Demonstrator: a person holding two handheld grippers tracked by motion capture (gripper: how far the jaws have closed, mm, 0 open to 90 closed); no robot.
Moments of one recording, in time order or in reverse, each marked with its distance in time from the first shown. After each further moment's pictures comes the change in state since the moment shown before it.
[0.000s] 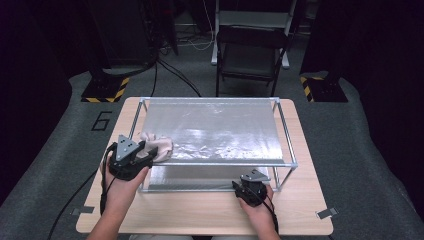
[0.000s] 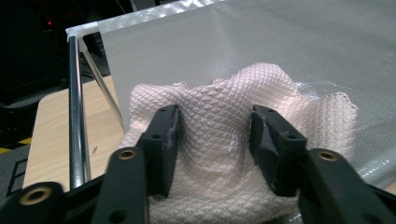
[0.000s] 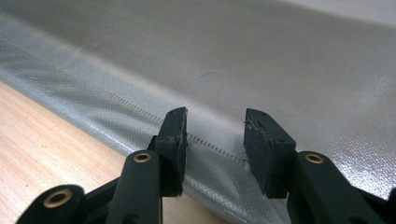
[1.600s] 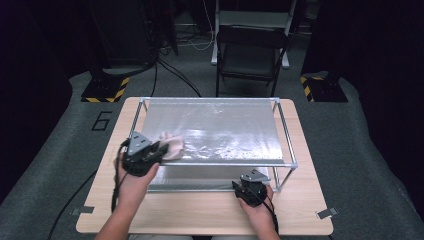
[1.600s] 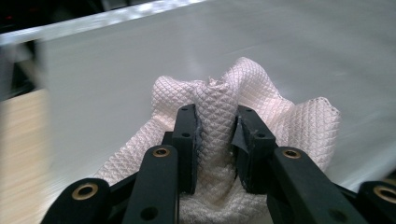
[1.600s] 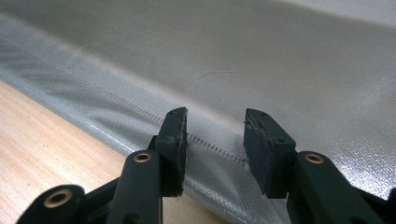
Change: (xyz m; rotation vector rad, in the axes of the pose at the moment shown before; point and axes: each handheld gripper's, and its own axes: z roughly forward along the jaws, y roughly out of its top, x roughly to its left) left arm -0.037 0.019 0.024 0.020 -0.137 0.020; right arm 0.000 0.000 -0.001 -0.004 -0.007 -0.009
